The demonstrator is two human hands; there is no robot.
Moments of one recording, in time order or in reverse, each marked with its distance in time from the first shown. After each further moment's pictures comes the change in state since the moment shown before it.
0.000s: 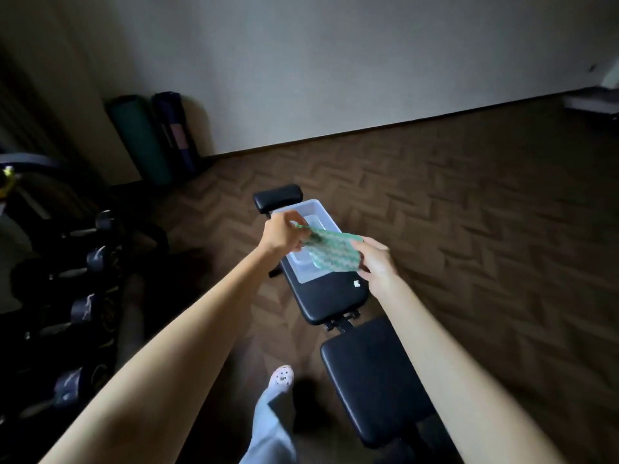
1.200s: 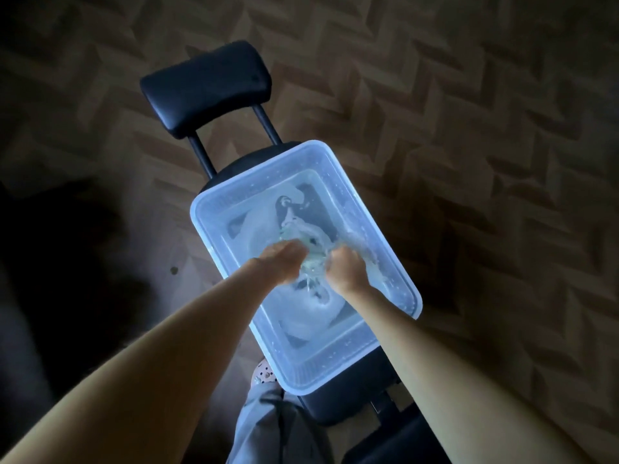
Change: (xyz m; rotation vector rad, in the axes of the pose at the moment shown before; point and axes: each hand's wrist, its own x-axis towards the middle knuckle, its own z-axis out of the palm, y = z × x) left_hand 0.506 -0.294 0.196 1.032 -0.932 0.043; right_hand 0.573 0.200 0.105 -1.348 -0.188 0.109
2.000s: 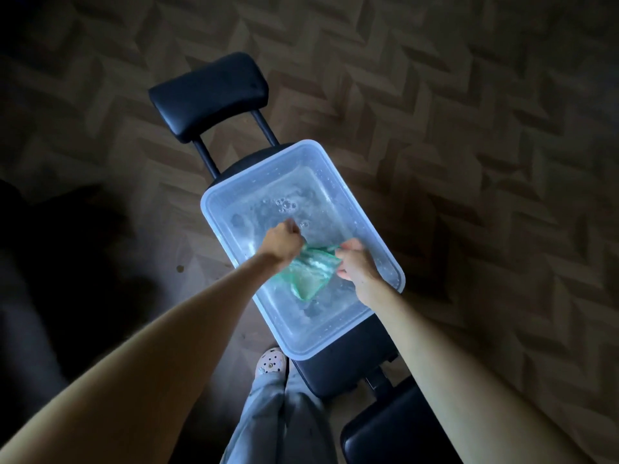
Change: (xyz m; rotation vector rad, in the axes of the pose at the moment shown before) left_hand -0.042 0.018 -0.019 -0.797 0.283 -0.242; right_hand -0.048 0.001 -0.028 0.976 -0.037 0.405
